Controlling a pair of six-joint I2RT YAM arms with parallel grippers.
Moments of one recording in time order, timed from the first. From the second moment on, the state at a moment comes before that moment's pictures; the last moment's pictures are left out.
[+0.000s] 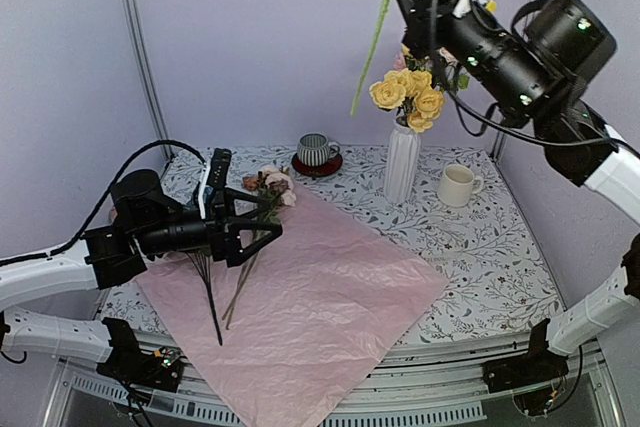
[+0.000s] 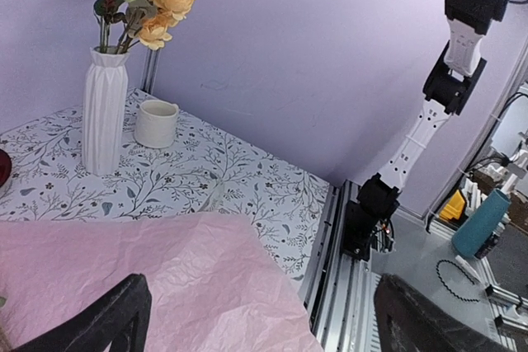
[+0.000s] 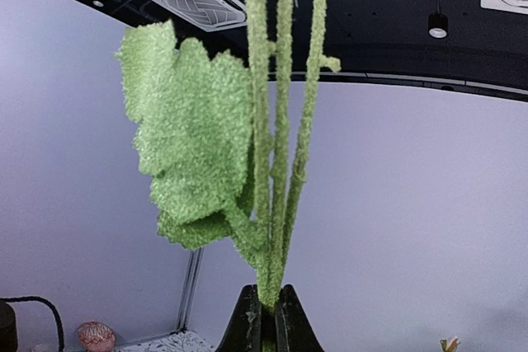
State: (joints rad) left arm -0.86 0.94 0.62 0.26 0.38 -0.32; right arm 1.14 1.34 1.69 0.18 0.32 -0.42
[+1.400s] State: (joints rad) left arm -0.86 0.97 0.62 0.26 0.36 -0.30; right arm 0.69 1.86 2.14 -0.04 0.36 -0.30
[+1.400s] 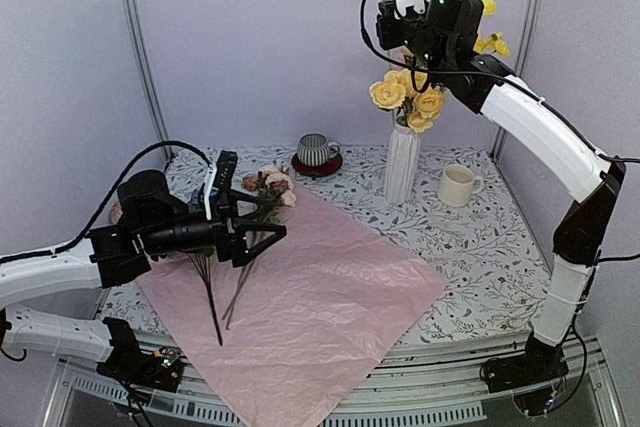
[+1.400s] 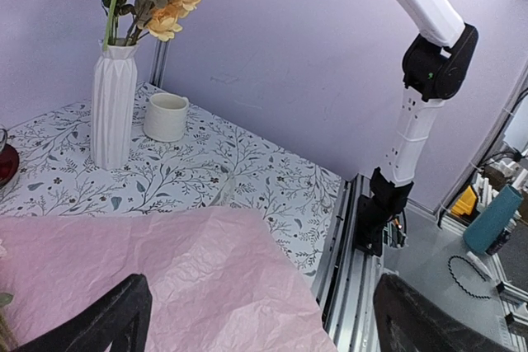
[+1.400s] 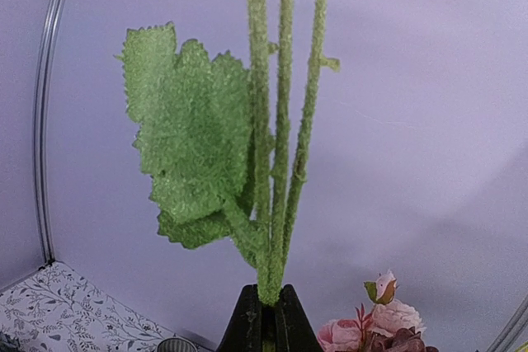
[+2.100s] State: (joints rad) left arm -0.86 0.98 0.62 0.26 0.36 -0.30; right arm 0.69 1.78 2.07 0.05 0.32 -0.30
